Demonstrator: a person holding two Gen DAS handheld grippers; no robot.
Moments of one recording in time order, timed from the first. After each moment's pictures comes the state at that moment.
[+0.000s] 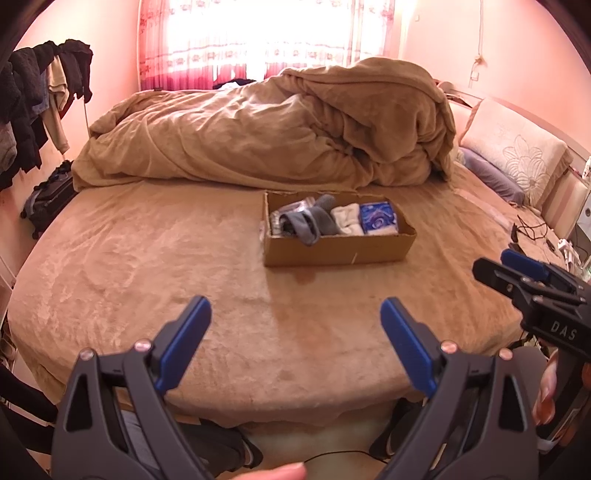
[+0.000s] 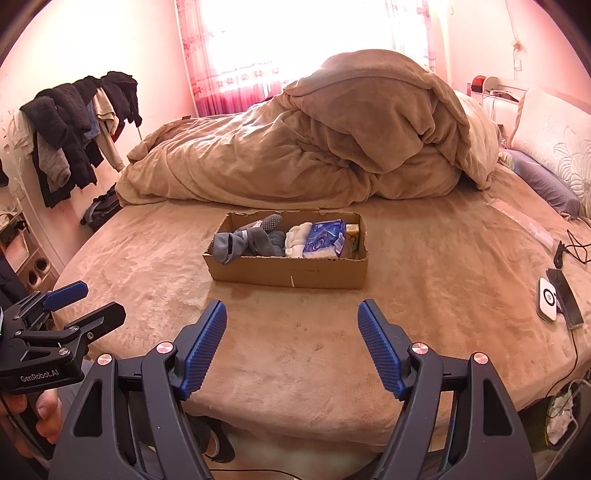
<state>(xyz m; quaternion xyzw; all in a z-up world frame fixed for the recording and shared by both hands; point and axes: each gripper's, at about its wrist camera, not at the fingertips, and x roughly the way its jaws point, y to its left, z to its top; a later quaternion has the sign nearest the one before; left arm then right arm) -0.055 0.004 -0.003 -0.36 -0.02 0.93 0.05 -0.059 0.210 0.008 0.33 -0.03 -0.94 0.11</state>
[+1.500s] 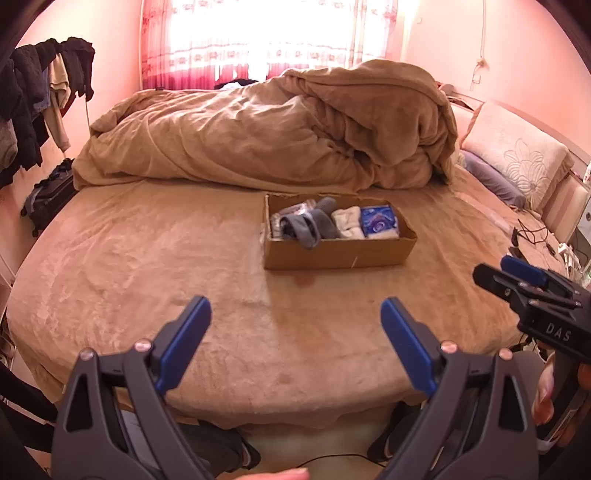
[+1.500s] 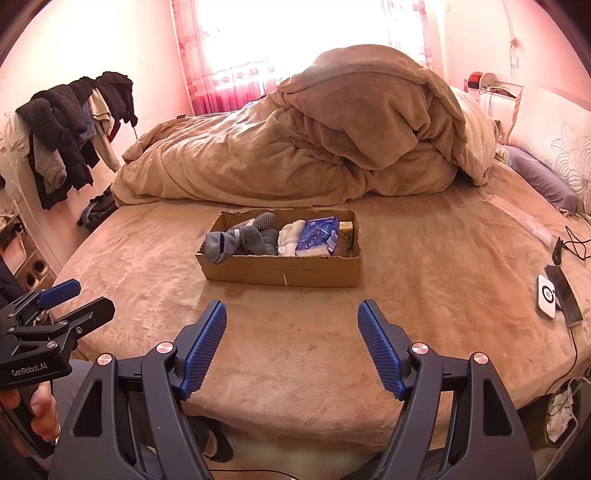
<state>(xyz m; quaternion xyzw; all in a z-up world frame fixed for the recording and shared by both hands) -0.059 0.003 -0.002 -0.36 -0.02 0.93 0.05 -0.063 0.217 0.008 0.34 -0.04 -0.94 0.10</state>
